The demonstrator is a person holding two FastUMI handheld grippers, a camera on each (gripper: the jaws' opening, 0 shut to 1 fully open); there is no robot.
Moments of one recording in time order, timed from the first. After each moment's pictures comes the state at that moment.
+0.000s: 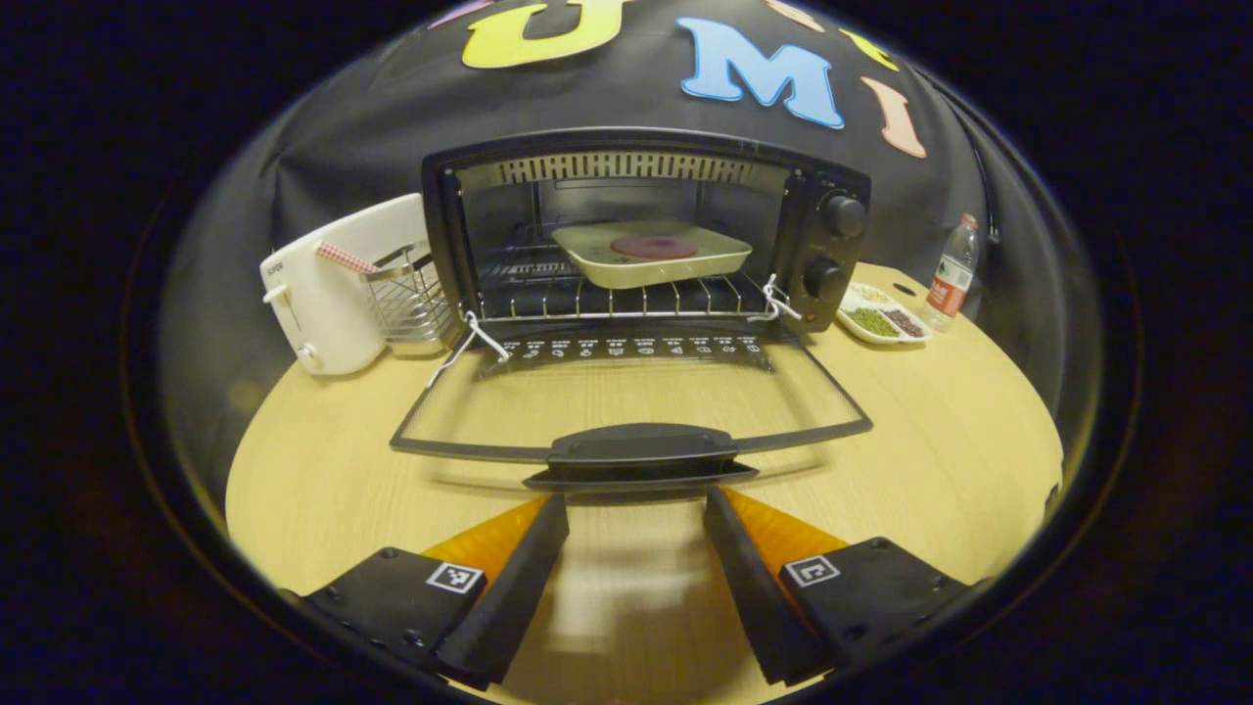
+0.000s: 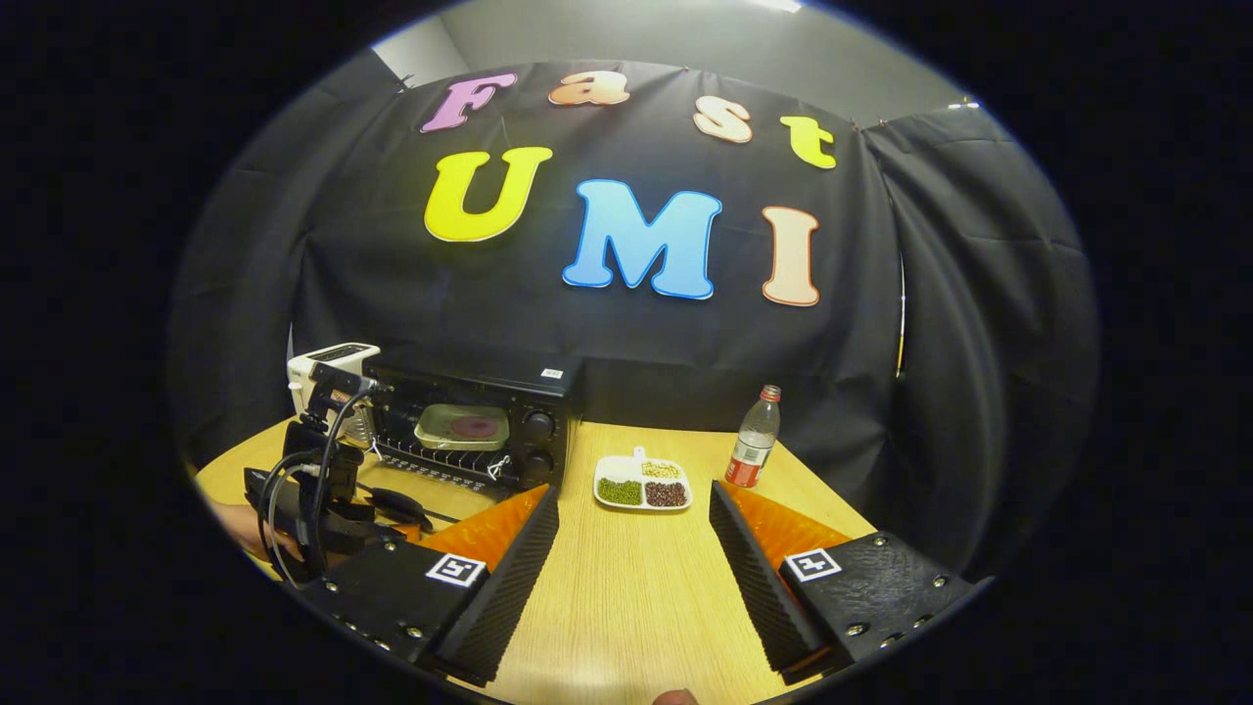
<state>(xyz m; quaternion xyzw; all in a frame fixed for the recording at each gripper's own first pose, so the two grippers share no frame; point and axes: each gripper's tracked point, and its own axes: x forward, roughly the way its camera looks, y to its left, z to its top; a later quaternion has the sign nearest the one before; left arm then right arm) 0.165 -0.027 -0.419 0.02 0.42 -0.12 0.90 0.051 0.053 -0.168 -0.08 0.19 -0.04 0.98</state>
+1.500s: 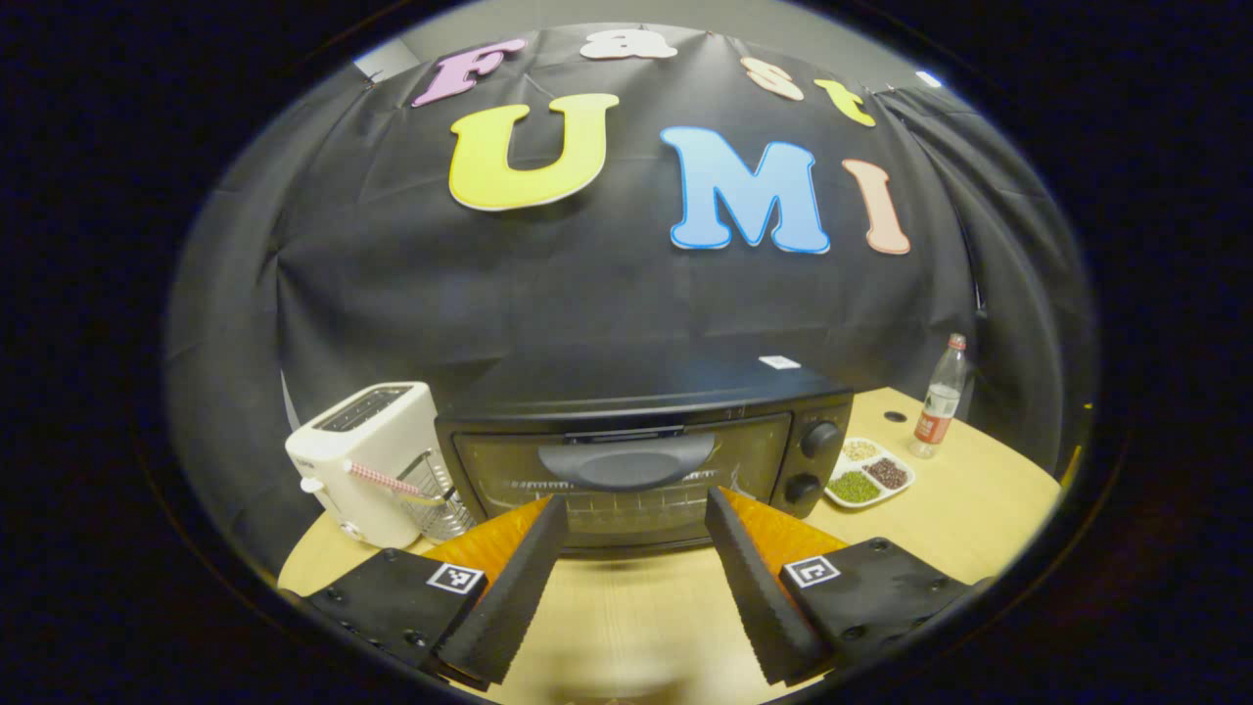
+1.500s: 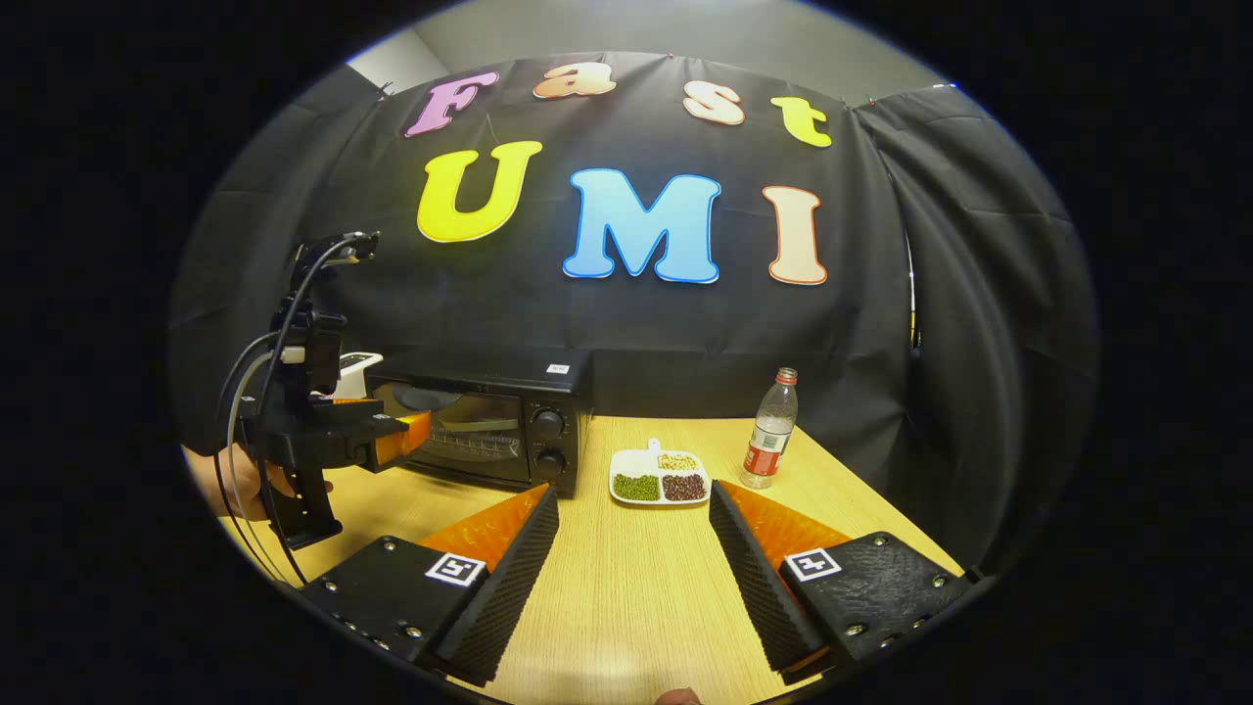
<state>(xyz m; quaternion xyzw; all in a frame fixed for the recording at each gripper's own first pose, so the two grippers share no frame) 0.266 -0.040 -0.248 0.01 0.19 -0.13 0.97 0.067 0.058 -0.176 -0.03 0.20 -0.04 0.98</state>
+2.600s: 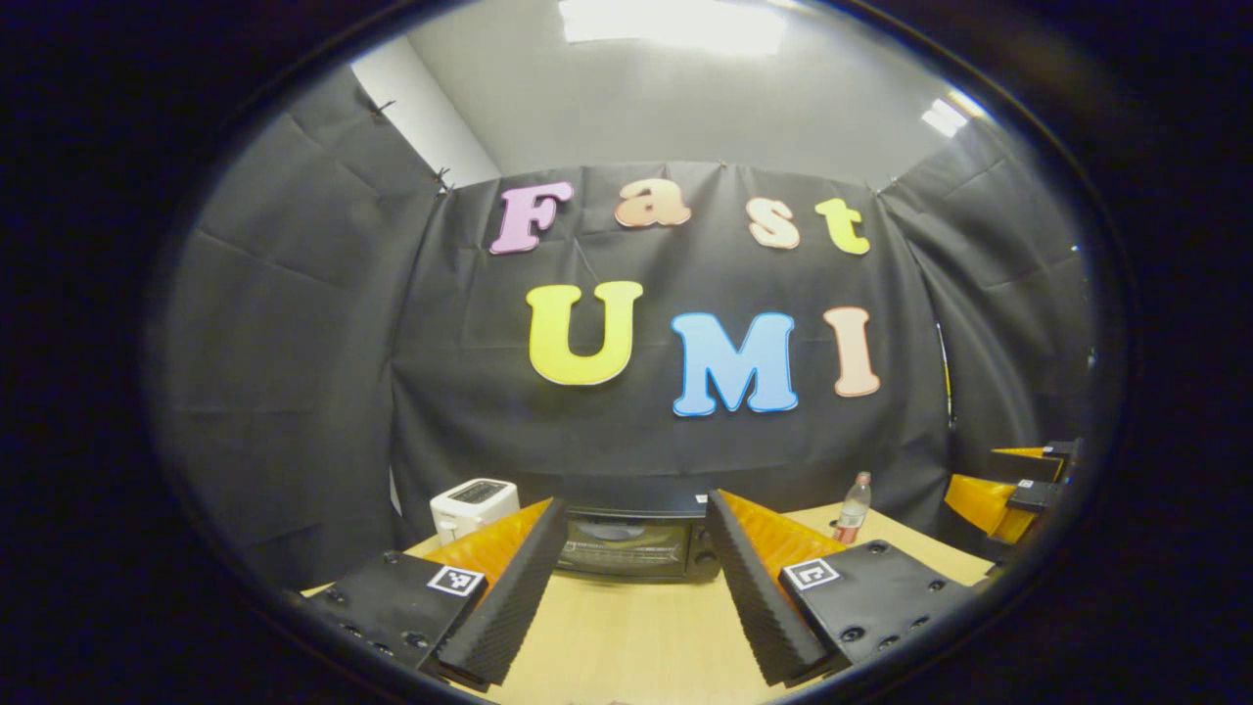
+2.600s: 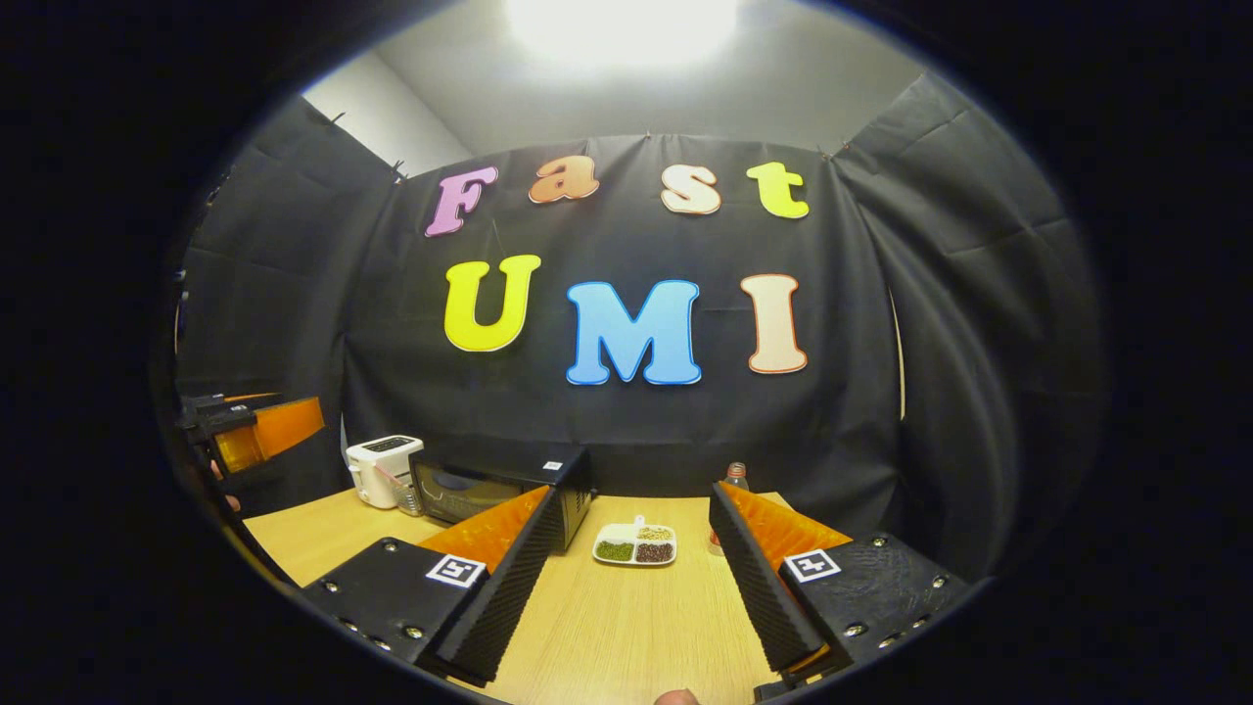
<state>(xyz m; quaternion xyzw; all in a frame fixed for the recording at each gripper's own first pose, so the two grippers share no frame) 0.007 -0.051 -0.010 -0.01 0.03 -0.03 1.00 -0.002 -0.018 -0.051 0.00 0.08 0.03 1.00</state>
